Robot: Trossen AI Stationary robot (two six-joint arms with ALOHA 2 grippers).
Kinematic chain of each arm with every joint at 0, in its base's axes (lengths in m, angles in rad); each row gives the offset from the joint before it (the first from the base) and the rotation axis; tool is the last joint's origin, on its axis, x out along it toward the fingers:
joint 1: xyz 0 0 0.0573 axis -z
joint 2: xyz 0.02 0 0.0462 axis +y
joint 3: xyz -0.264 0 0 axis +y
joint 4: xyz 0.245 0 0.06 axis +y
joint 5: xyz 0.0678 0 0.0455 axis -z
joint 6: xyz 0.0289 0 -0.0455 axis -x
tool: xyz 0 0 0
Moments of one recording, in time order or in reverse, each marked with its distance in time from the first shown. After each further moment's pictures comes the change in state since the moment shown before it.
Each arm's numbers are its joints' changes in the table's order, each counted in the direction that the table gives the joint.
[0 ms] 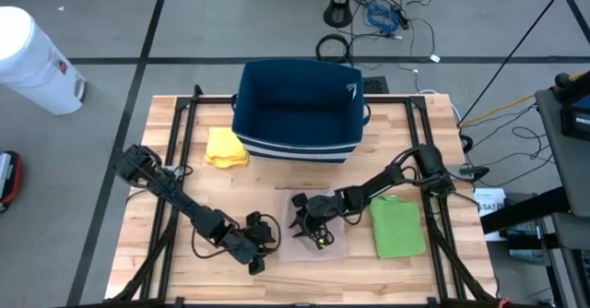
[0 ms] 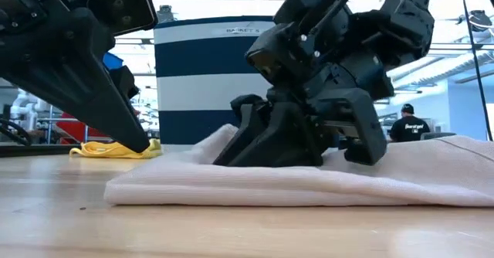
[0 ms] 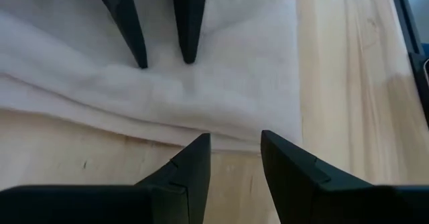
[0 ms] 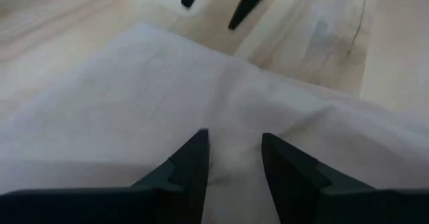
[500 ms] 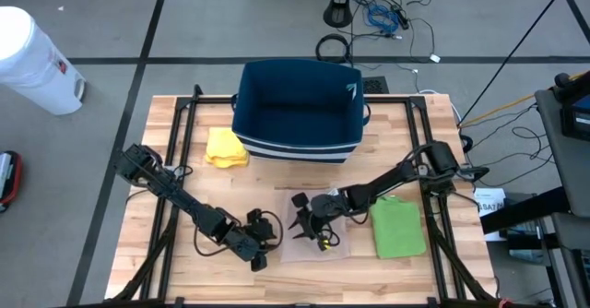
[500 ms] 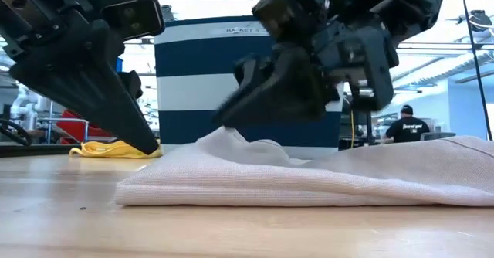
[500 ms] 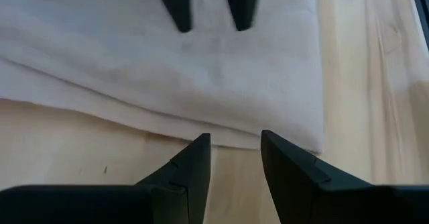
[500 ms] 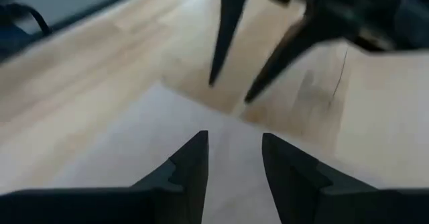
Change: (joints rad) left arm -0.023 0.000 0.000 0.015 -0.006 -0.002; right arm -0.022 -0.098 -0.001 0.045 0.004 0.013
